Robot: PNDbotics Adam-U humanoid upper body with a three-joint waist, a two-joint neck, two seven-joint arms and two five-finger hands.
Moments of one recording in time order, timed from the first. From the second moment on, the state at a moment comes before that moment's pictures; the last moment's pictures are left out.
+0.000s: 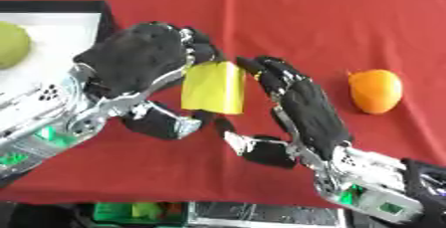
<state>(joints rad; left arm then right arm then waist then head) -0.93 0.75 -0.86 -1.99 -0.62 0.33 -0.24 -0.56 -0.65 0.92 -1.99 0.60 0.54 -0.49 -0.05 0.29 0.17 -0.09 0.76</state>
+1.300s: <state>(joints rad) -0.82 0.92 -0.68 -1.99 -0.56 0.34 -0.06 -0.51 -0.65 0.92 -1.99 0.62 0.56 -0.52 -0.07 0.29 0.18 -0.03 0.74</state>
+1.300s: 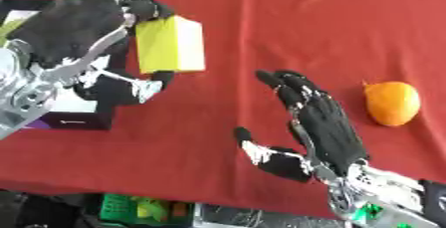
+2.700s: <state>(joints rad) -0.65 1.01 -0.42 -1.79 -0.55 0.51 0.10 -0.44 -0.66 0.88 -1.99 0.67 0.51 -0.60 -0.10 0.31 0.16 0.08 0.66</state>
